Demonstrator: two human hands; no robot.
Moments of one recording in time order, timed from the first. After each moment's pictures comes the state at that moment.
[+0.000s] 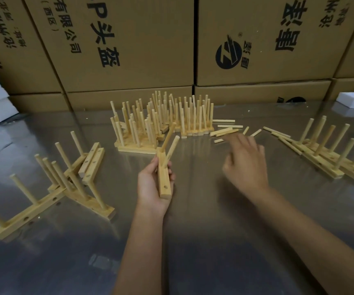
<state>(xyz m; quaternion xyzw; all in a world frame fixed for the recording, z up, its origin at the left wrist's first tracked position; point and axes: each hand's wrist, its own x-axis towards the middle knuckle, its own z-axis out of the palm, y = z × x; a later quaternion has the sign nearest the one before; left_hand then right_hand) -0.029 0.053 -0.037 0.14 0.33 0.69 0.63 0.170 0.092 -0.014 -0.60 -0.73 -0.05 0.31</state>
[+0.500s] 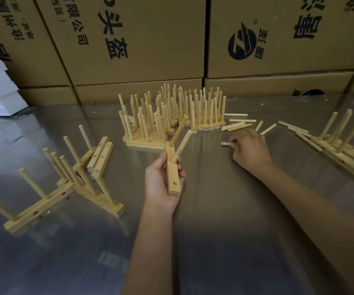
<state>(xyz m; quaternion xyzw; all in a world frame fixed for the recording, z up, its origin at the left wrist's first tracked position) -0.032 0.056 -0.038 0.11 0.31 0.69 0.64 0.176 0.176 -0.044 -0.59 -0.76 -0.02 0.27</state>
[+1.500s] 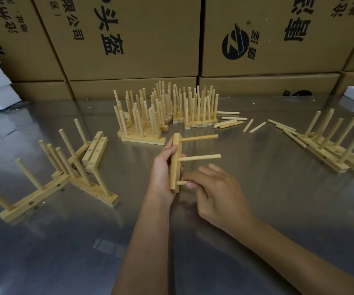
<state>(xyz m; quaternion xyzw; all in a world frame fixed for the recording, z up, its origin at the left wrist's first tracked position) -0.019 0.053 -0.035 0.25 0.42 0.64 0.60 0.129 0.009 -0.031 -0.37 -0.86 0.05 0.34</state>
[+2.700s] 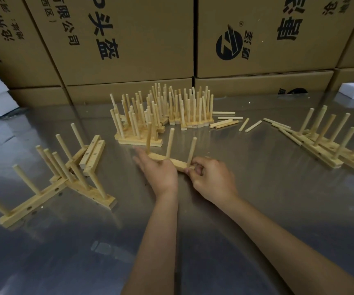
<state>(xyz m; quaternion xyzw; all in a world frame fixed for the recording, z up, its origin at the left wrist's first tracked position) 0.006 0.053 -0.033 0.27 0.65 0.66 0.27 0.119 0.061 -0.048 -0.56 -0.75 0.17 0.32</state>
